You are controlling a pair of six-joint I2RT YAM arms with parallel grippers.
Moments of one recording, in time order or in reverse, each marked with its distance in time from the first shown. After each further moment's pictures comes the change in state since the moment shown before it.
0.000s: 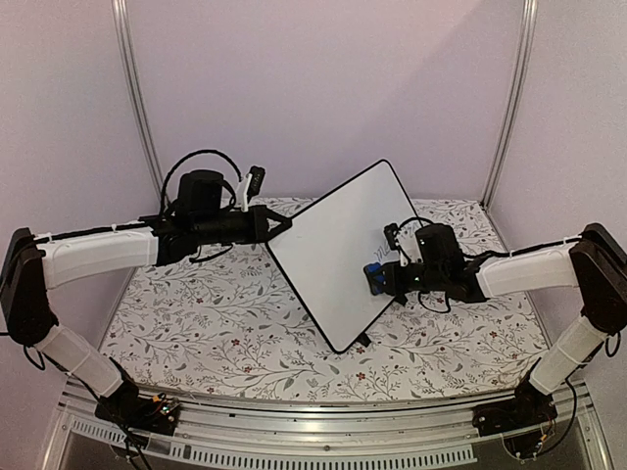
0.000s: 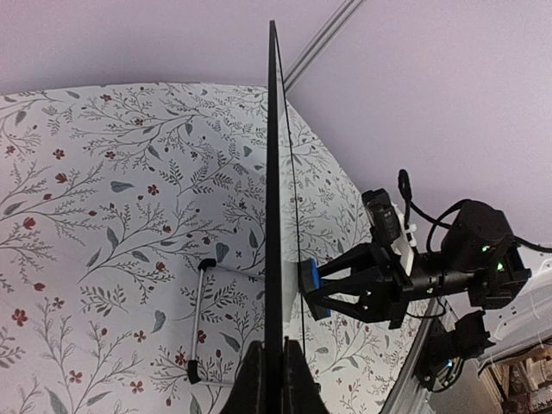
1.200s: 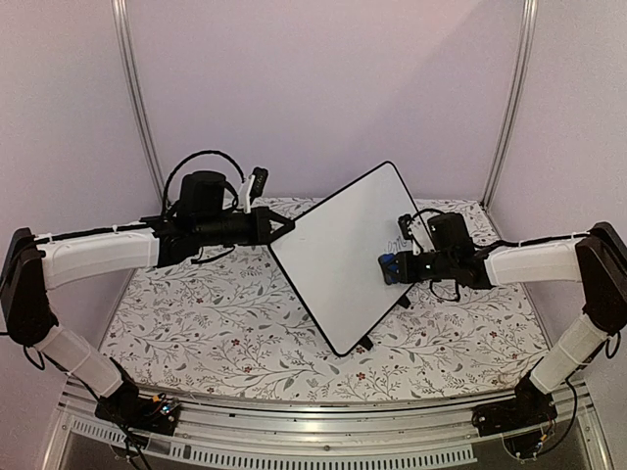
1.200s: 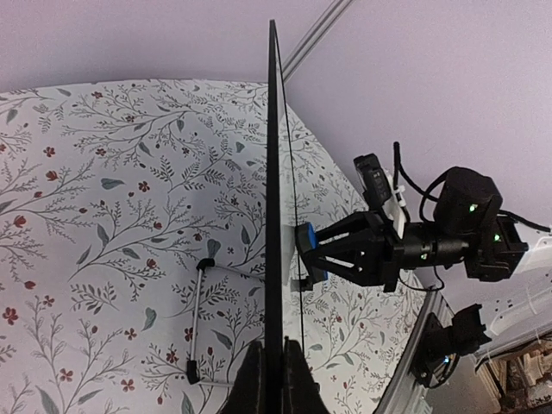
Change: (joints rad) left arm -0.018 0.000 0.000 0.000 0.000 -0.004; right arm -0.111 -0.019 0.032 -0.103 -0.023 -0.034
